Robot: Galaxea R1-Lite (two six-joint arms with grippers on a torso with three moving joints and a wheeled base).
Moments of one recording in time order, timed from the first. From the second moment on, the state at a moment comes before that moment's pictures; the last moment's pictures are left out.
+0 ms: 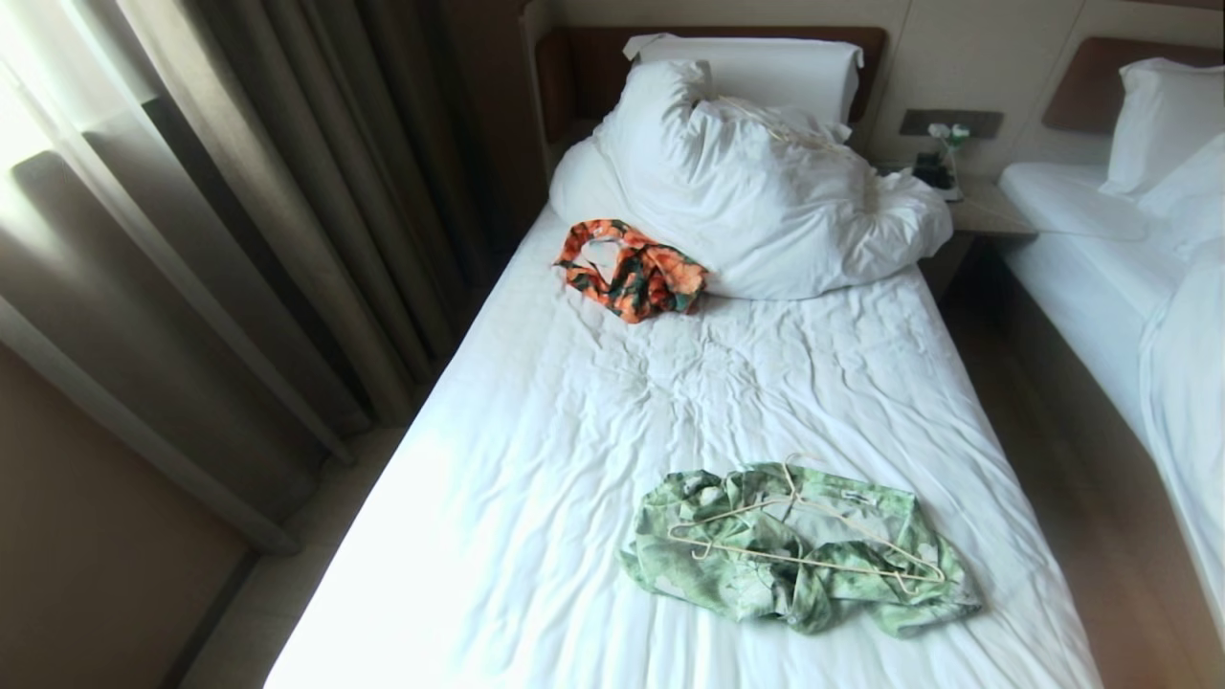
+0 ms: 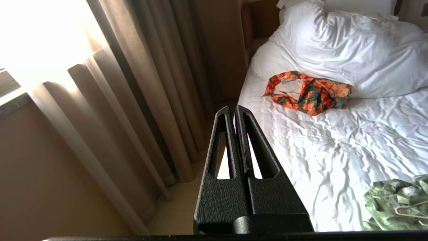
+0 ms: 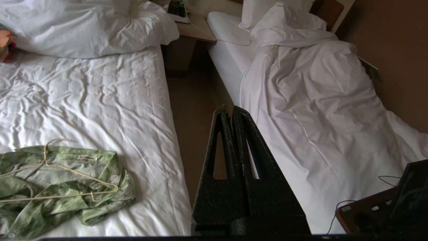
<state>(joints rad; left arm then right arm) -0.01 0.18 -0.34 -0.21 0.11 0.24 0.05 0.30 -0.68 0.19 -0.48 -0.29</state>
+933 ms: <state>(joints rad) -0.01 0.04 -0.09 -0.20 0.03 0.24 0.00 0.06 -0.31 0.04 -0.08 -0.10</state>
